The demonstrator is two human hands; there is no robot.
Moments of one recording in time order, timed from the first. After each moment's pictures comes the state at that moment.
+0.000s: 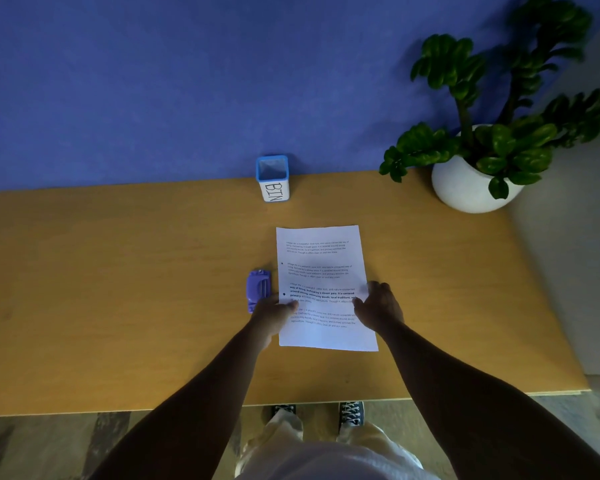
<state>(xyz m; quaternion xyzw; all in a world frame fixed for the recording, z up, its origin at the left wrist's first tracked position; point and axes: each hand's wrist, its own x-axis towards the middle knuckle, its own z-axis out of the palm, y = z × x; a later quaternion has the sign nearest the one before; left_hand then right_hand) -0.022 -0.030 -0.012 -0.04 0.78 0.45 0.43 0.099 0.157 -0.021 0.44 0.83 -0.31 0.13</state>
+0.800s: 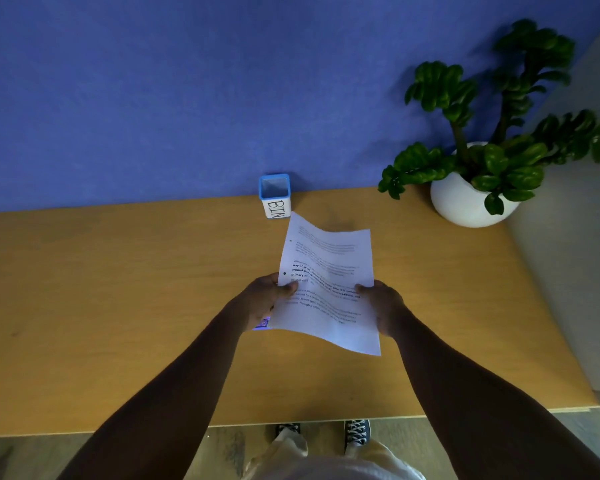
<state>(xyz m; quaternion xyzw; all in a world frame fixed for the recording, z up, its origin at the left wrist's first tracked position) -0.078 -0.024 0.043 0.03 0.67 0.53 0.52 0.077 0.175 0.006 0.52 0.46 -0.72 -0.01</state>
